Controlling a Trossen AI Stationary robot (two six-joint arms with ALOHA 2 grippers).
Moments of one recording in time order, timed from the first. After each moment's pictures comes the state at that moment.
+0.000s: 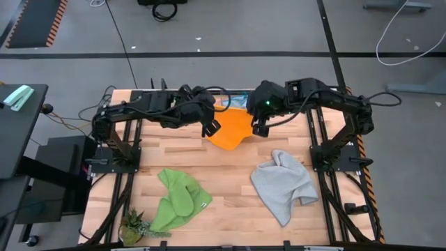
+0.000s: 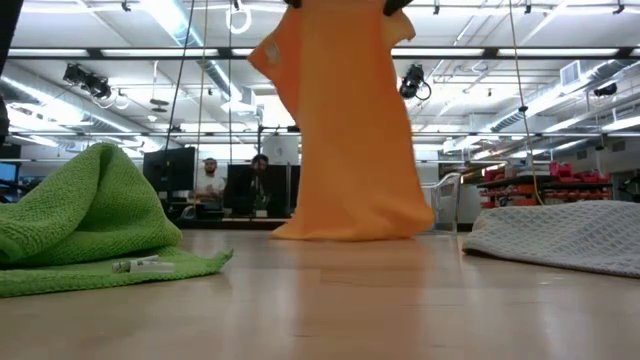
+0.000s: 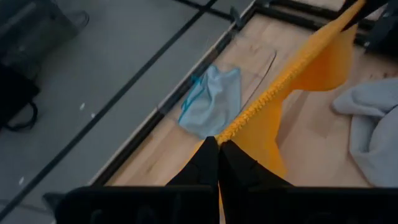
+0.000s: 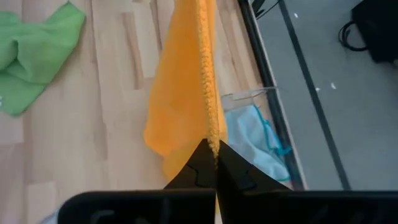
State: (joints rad) left arm 0.03 1.72 2.09 -1.35 -0.69 -0.44; right arm -0.05 1.57 1.94 -1.34 0.28 0.01
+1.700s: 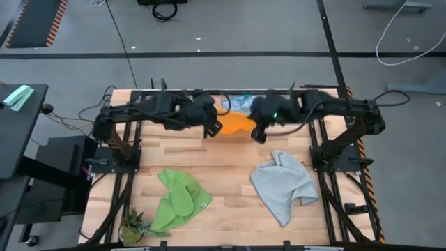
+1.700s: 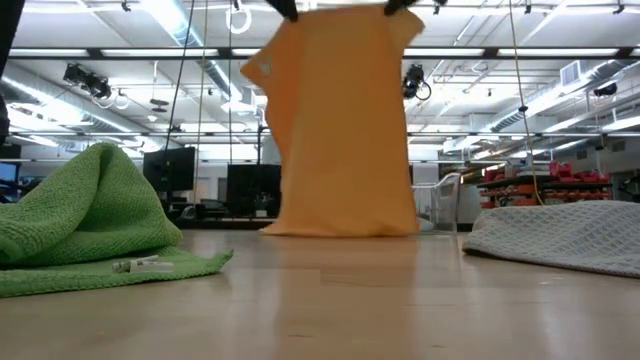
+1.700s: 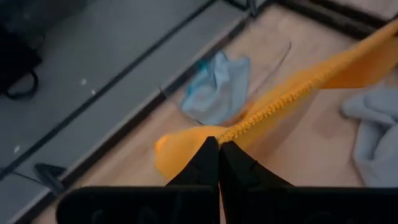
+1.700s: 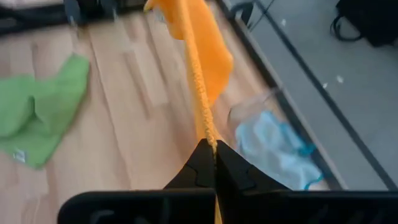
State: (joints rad) left arm 0.03 1.73 2.04 -1.36 -0.70 -0.60; right arm 0.04 1.44 1.69 -1.14 0.37 0.26
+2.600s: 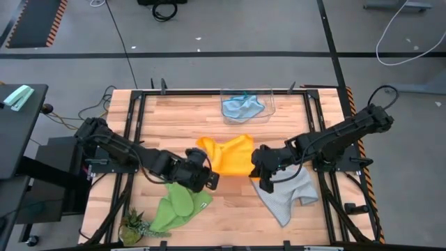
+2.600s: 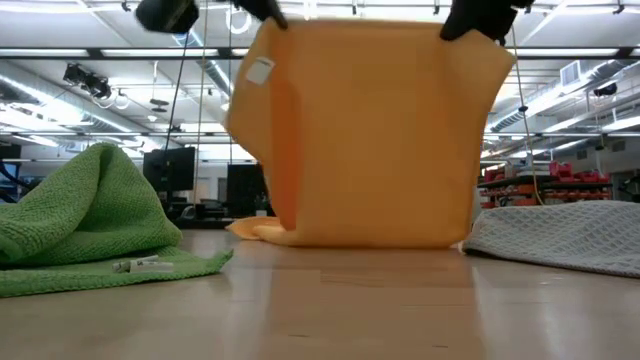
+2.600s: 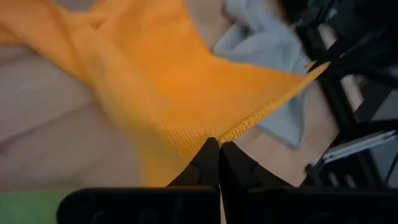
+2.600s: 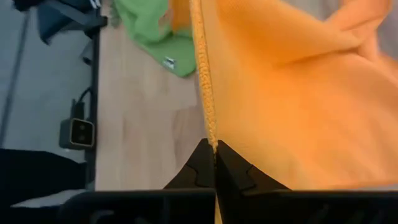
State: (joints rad) left arm -0.45 1.59 1.36 -0.77 -0.41 -1.47; right arm 0.37 1.36 1.04 -0.57 0.03 0.59
